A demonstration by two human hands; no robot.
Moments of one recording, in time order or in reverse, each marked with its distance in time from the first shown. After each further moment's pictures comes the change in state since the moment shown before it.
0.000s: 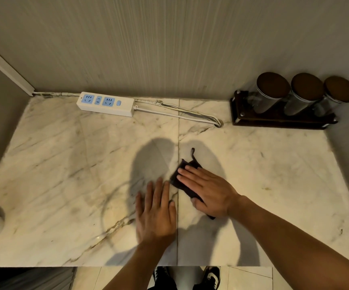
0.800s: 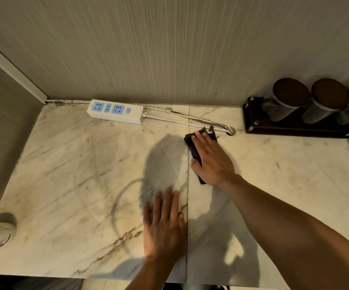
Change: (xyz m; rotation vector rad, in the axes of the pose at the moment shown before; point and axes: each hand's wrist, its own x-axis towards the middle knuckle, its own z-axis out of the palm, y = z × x) left_hand 0.002 0.000 -0.001 0.021 -0.054 -0.009; right_hand 0.085 0.043 -0.014 0.088 0.129 0.458
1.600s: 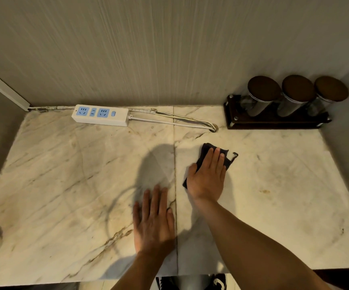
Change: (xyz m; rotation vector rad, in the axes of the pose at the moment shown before) left_hand 0.000 -0.001 0.005 0.004 0.038 -0.013; right_hand -0.055 -0.041 0.021 0.125 0.288 0.715
